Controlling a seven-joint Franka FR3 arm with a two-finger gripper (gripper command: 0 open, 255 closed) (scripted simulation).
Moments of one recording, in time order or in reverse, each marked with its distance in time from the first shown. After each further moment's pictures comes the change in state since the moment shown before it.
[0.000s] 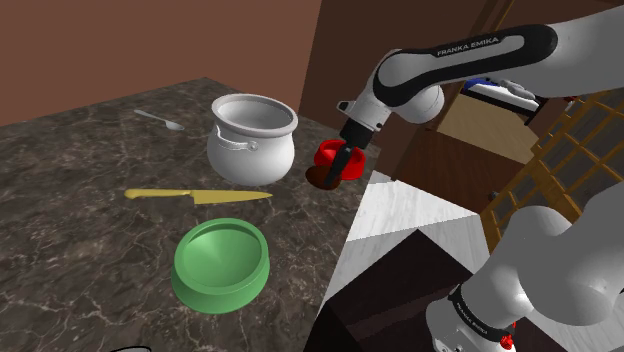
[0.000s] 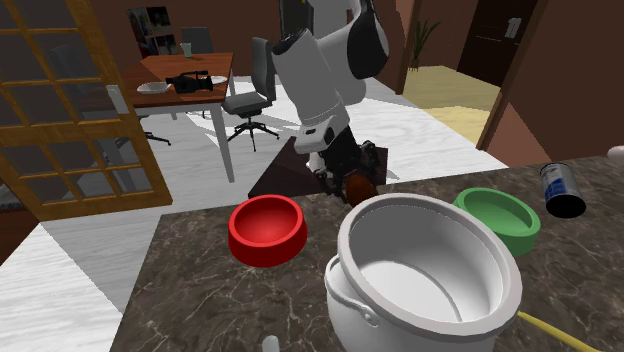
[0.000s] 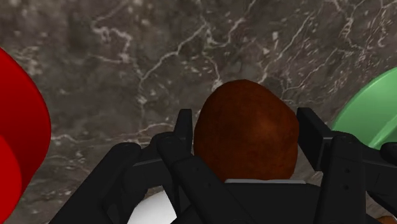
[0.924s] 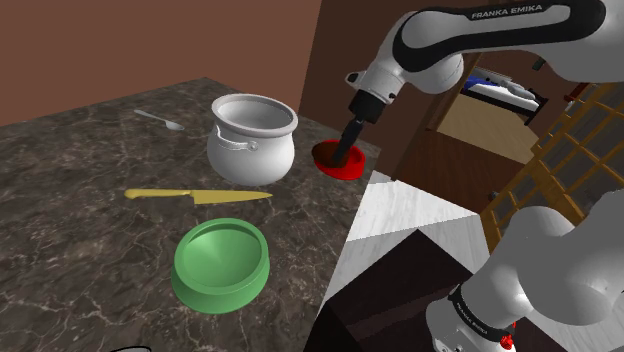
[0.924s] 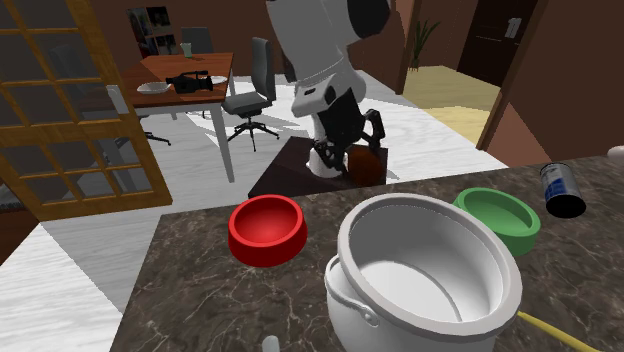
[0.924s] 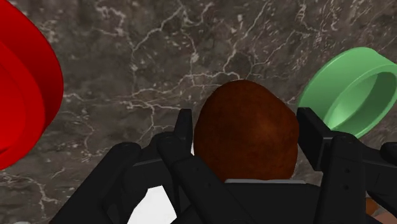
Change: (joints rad) arm -0.017 -0.078 0.006 0.107 -0.064 -0.164 0.096
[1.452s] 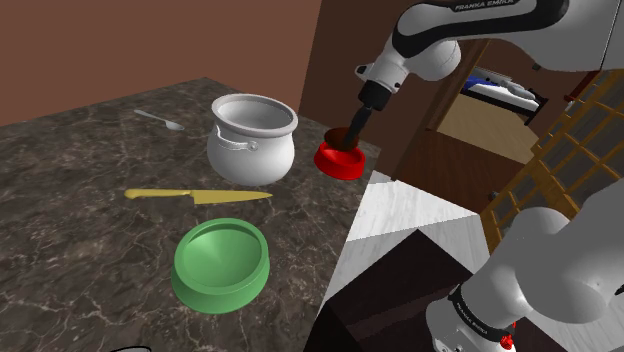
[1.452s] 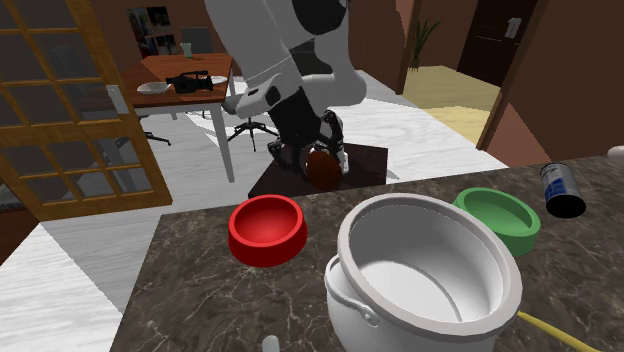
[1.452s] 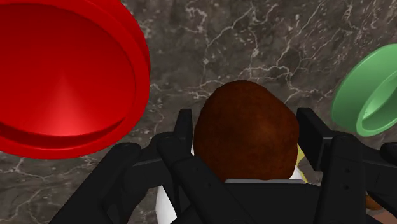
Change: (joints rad) arm -0.062 0.110 -0.118 0.142 -0.023 -0.103 -0.145
